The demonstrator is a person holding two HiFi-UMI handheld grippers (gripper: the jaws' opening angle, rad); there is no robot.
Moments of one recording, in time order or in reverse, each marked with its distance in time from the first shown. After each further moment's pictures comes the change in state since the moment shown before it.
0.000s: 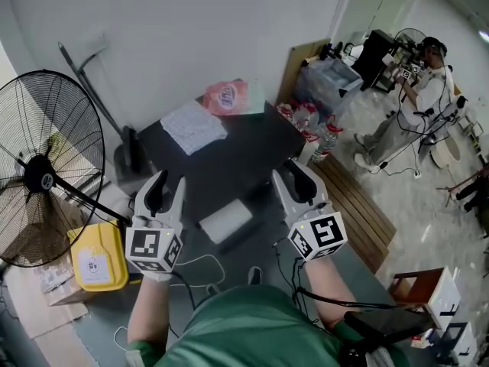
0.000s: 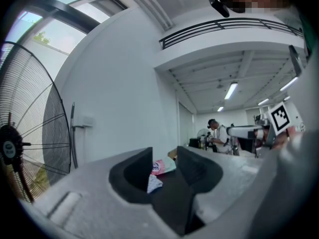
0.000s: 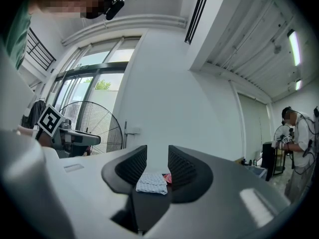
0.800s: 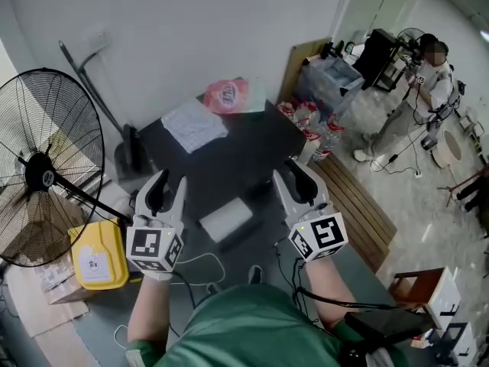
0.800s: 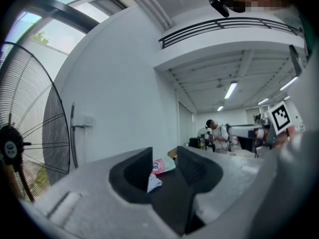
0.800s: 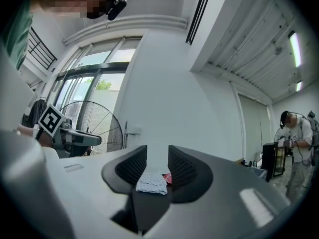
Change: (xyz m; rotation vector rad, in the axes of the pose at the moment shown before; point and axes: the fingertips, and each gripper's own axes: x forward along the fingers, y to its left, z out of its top) left arm -0.003 -0.005 -0.002 0.002 0.006 -0.001; right arm -0.006 0.002 0.000 -0.020 -0.009 0.008
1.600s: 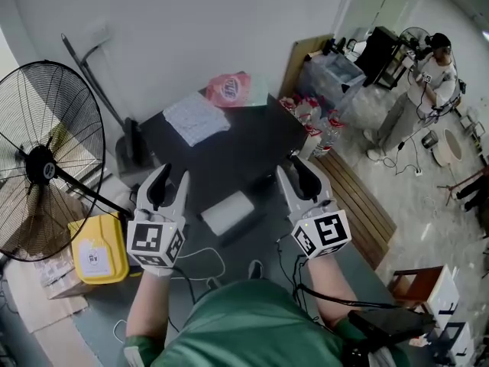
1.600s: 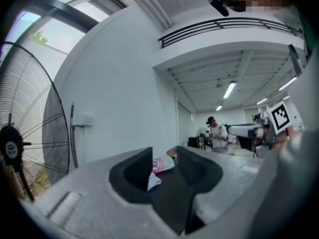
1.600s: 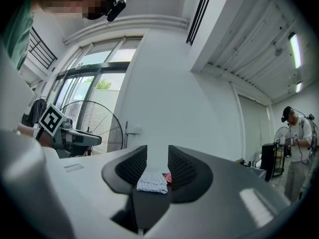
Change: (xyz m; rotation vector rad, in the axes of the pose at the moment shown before) left arm -0.008 -0.002 0.000 0.004 0.007 -0.012; right arm -0.008 0.006 0.002 -0.003 0.001 -0.004
